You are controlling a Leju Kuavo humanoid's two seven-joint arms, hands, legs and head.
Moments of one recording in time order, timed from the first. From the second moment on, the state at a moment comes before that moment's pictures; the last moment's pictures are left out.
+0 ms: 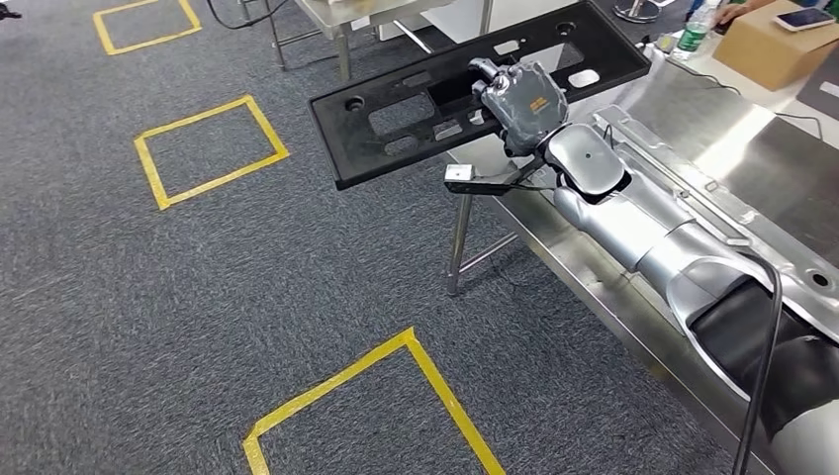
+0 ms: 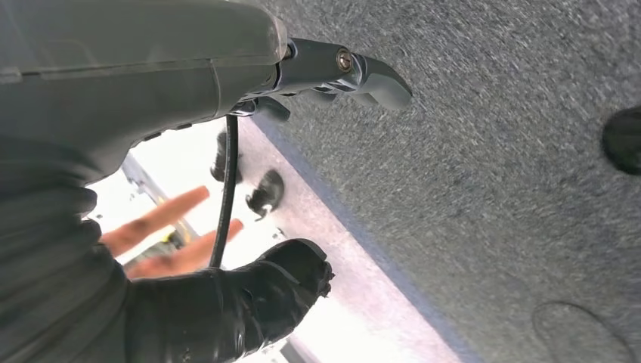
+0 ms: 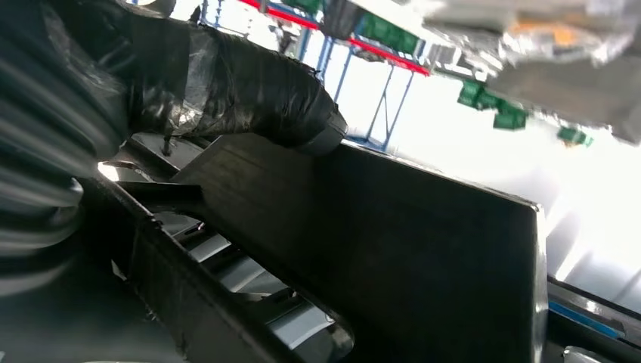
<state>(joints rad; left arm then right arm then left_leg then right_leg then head) 0.11 0.25 0.81 0.01 -1.14 -0.56 -0.33 -1.07 -0.51 0.73 -0.91 0.91 -0.19 -0.12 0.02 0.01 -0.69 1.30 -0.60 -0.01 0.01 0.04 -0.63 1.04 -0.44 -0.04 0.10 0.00</state>
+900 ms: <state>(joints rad) 0.11 0.25 0.81 0.01 -1.13 -0.56 -0.33 -1.06 -0.51 0.71 -0.92 0.91 -0.19 -0.12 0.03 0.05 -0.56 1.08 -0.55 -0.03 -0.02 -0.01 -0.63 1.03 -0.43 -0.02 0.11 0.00</state>
